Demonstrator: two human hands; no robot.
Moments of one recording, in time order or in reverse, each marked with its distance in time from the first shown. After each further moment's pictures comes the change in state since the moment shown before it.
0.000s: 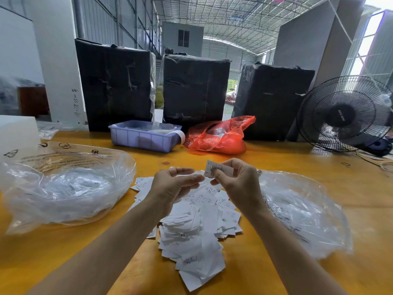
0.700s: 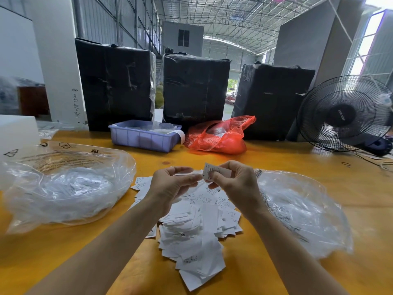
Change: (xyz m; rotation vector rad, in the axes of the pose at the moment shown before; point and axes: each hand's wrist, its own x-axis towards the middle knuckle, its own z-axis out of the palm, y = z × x) left_hand 0.003 -0.001 -0.003 -0.026 0.033 0.031; right_hand -0.001 -0.002 0.000 0.049 -0.063 0.058
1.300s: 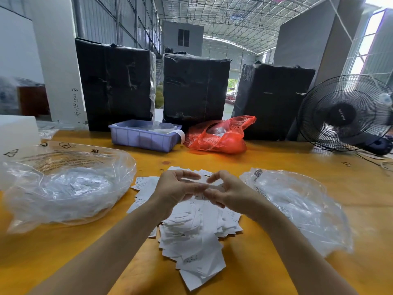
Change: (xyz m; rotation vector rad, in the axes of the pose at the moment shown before) left_hand 0.001 -0.008 0.001 0.219 -0.071 0.051; right_hand 0.002 0.006 -0.011 -0.201 -0.523 0.283
